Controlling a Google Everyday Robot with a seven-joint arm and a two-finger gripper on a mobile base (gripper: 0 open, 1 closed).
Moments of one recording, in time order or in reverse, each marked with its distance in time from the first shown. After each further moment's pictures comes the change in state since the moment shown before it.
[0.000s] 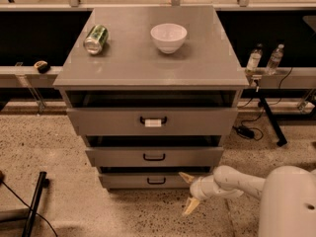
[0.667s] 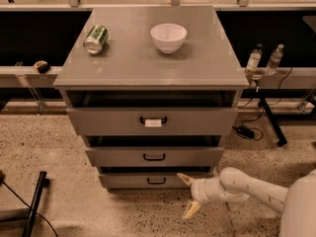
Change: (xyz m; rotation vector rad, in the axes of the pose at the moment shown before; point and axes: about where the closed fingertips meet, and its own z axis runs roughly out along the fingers) arm -0.048 0.019 -0.028 -0.013 -0.131 -0.030
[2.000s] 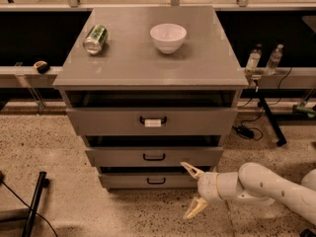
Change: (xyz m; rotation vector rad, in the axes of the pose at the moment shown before) arm -0.145 0.006 -0.119 0.113 -0.062 -0.027
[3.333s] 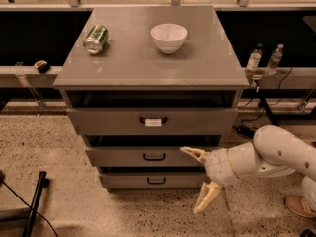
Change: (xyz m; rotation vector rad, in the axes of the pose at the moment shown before) arm -0.121 -0.015 -0.088 -0.187 -0.026 0.008
